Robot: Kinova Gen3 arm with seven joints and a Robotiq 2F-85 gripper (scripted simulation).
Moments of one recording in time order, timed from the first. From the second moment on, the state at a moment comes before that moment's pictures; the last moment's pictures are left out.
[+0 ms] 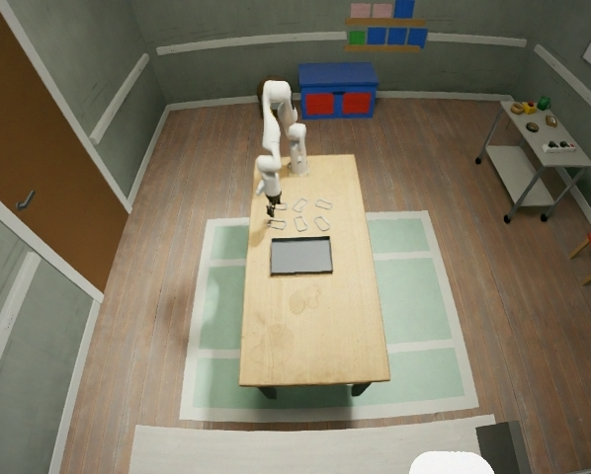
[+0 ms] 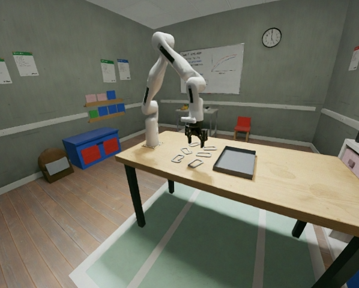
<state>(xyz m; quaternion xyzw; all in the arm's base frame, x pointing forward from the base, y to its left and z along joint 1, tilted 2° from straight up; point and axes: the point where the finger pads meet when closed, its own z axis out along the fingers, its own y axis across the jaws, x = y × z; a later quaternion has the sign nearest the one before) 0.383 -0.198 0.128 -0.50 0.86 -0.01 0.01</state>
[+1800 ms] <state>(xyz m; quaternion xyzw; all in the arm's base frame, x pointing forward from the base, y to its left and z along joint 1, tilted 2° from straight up) 0.385 -0.202 0.024 -0.50 0.87 -0.01 0.01</state>
